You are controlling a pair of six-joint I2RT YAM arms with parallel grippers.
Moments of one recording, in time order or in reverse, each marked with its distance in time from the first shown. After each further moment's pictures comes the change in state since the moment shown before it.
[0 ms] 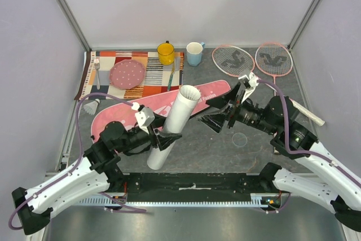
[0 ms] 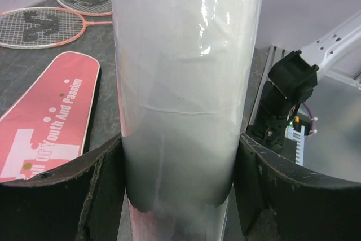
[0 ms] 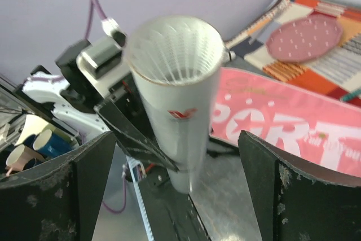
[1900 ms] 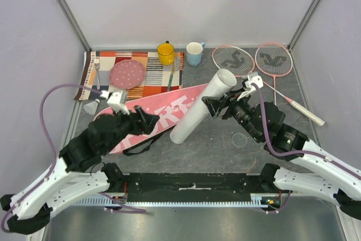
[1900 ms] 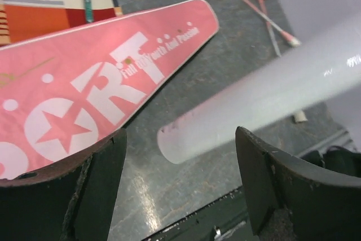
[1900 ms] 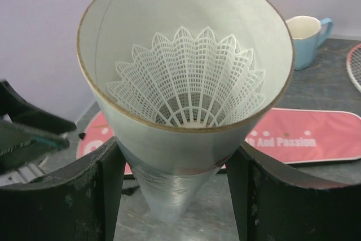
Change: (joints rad) left arm -0.003 -0.059 0.314 -0.661 -0.570 -0.461; right arm 0.175 0.037 -0.045 0.056 0.689 -0.105
